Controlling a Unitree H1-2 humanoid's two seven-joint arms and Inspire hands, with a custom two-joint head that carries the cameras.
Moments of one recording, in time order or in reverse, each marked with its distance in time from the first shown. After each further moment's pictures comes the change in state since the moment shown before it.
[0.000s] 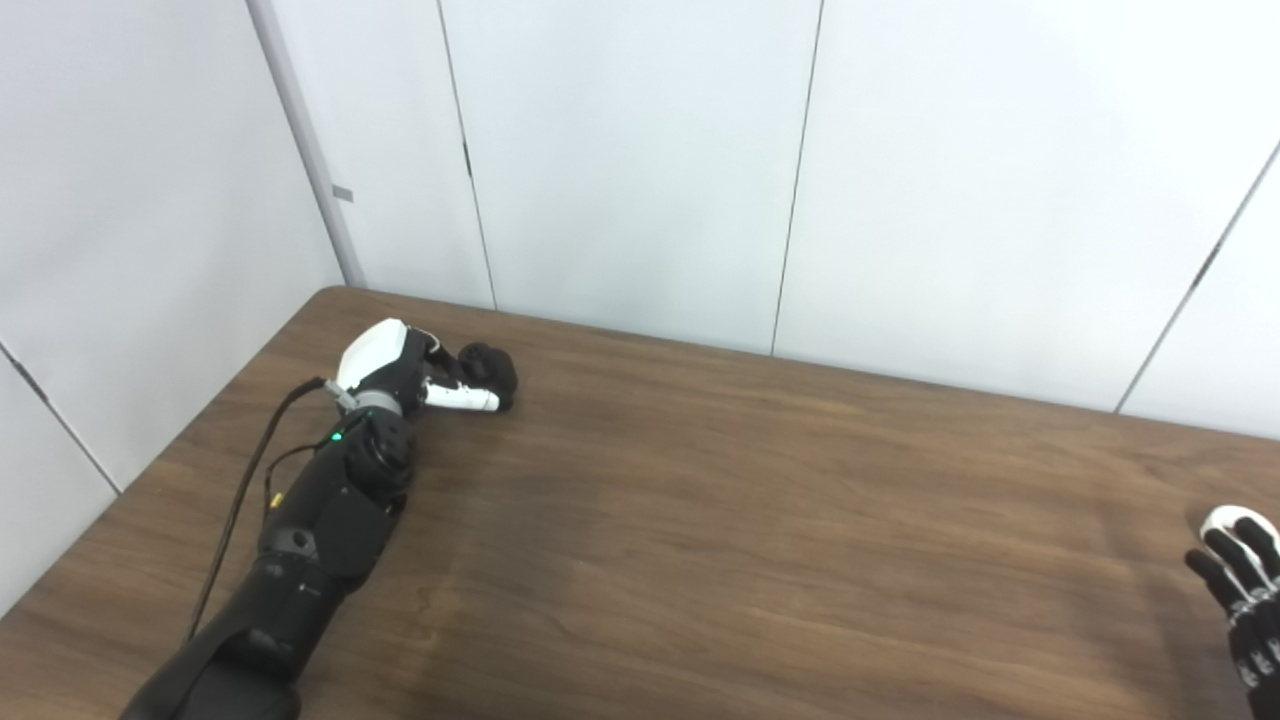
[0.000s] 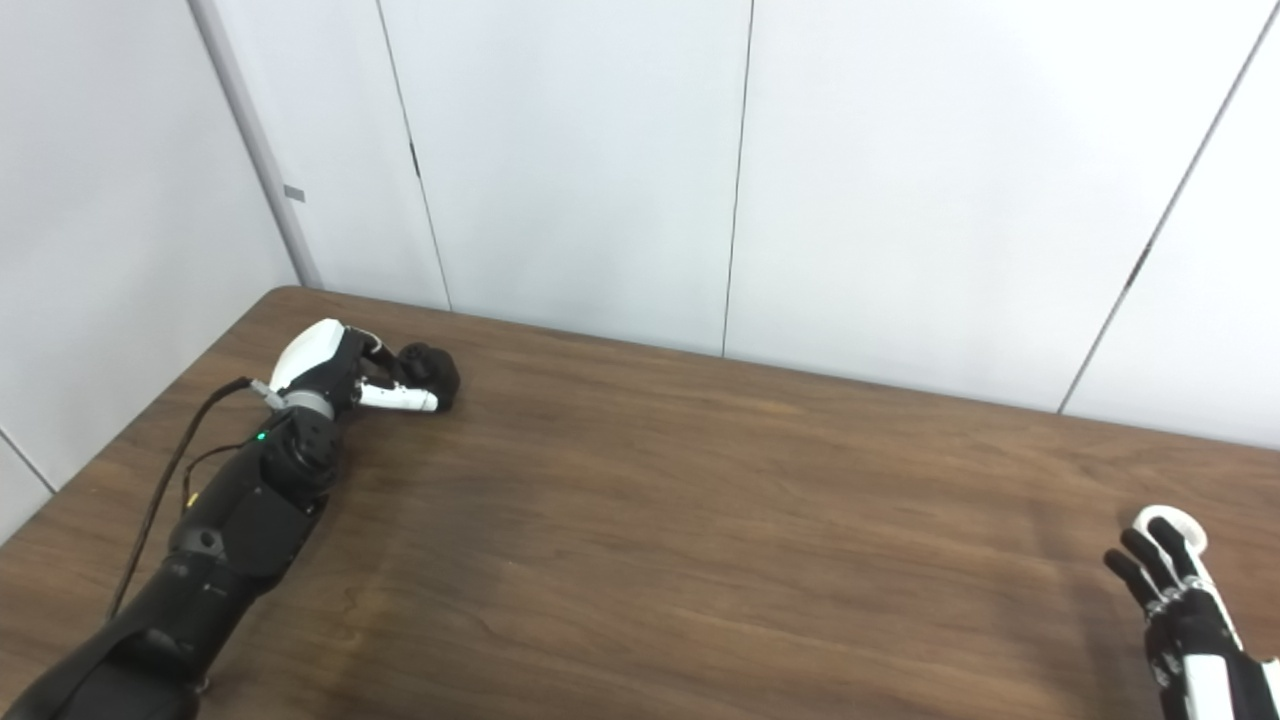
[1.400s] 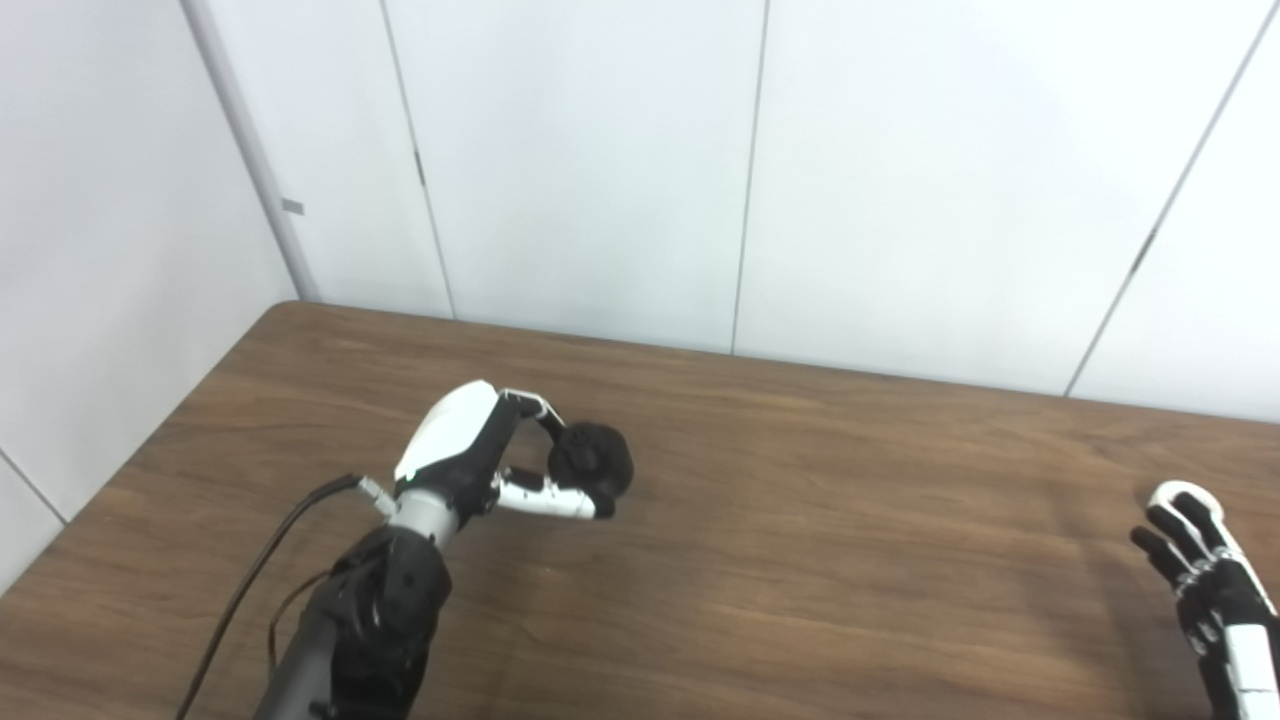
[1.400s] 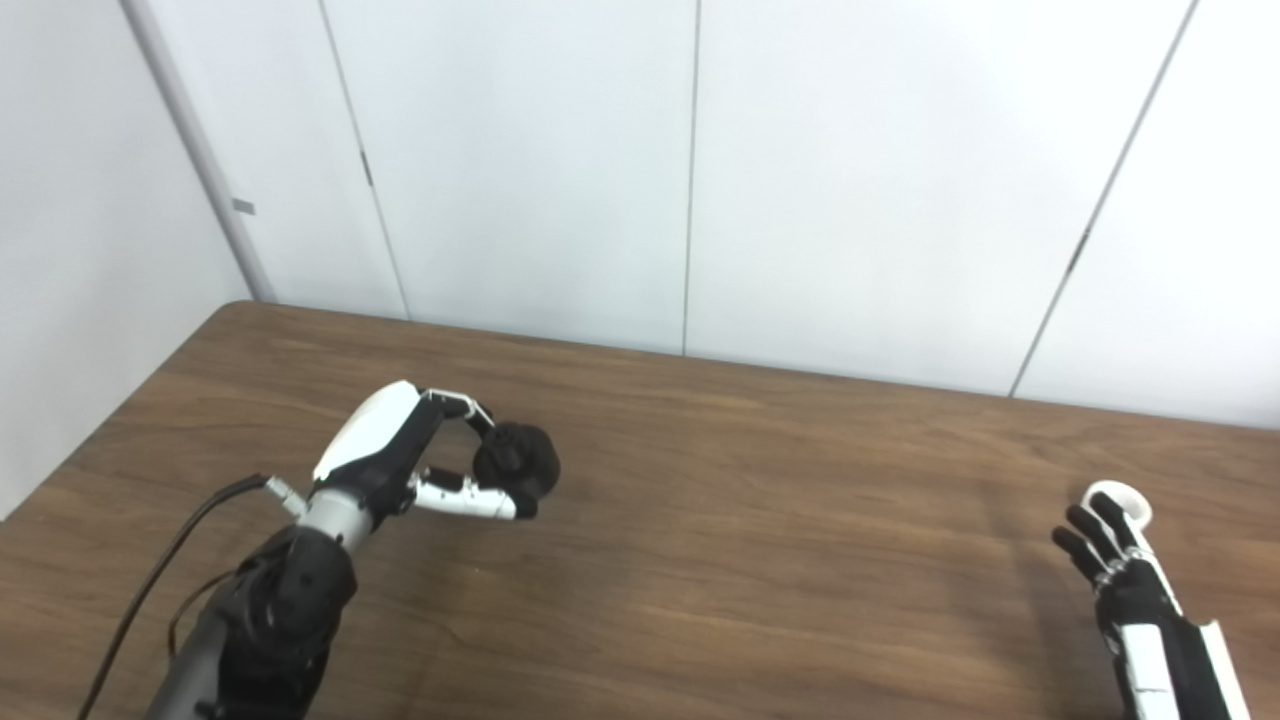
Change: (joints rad) left arm 0.360 -0.218 0.017 -0.888 0.281 0.061 -0.432; right arm -0.001 0.012 0.008 -0.008 -0.073 -0.016 -0.020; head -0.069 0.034
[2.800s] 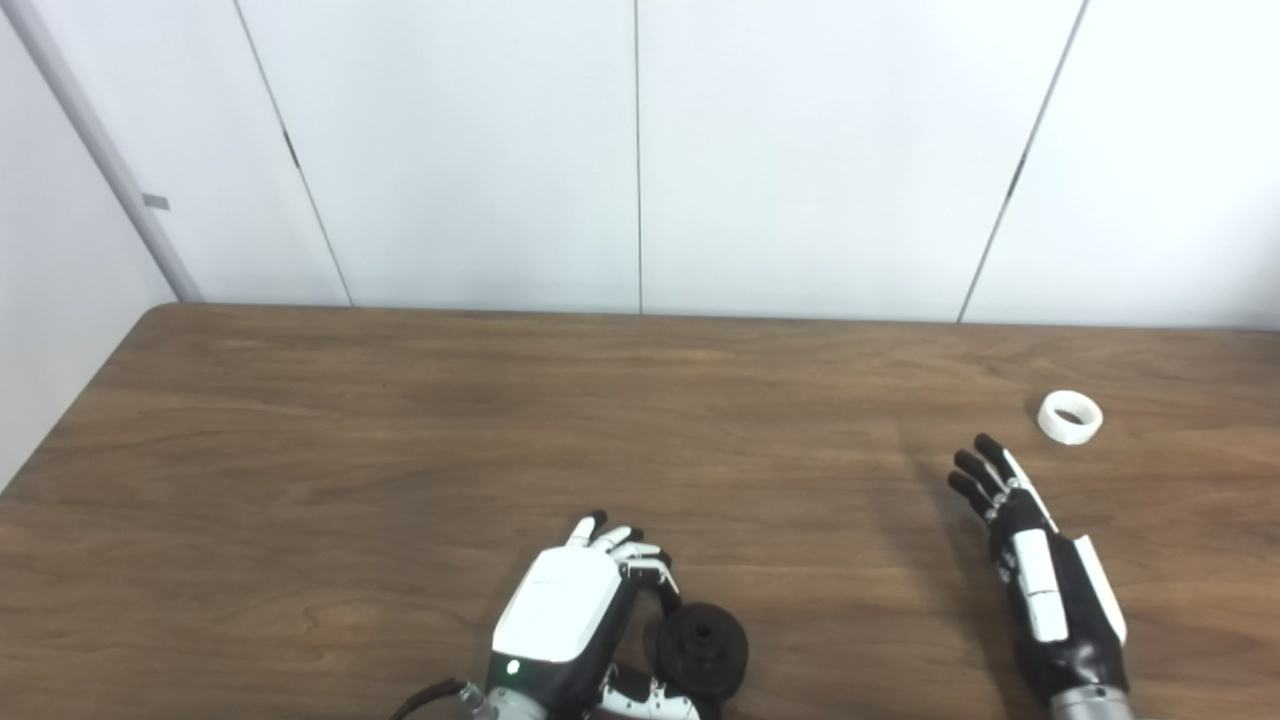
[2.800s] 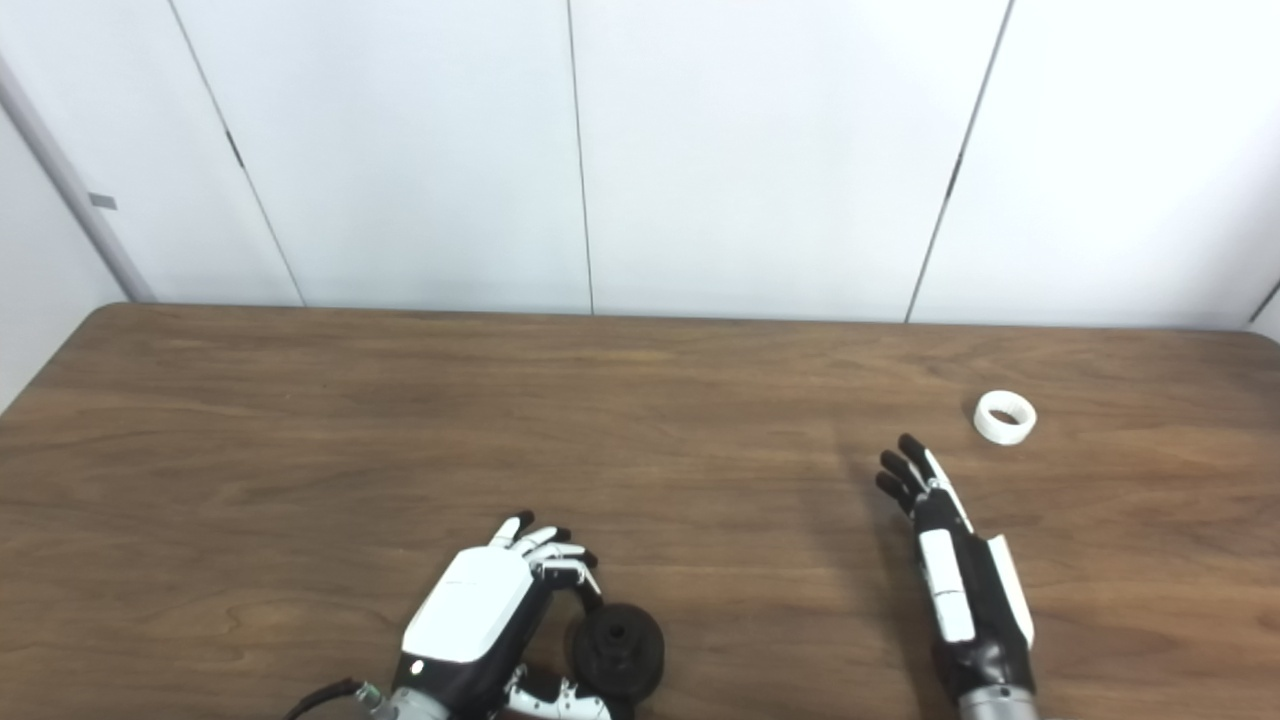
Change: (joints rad) left arm 0.282 -0.142 -0.380 0.028 0.281 -0.304 0.225; right arm 0.070 0.143 0.090 -0.165 -0.132 0.205 -0.098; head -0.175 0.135
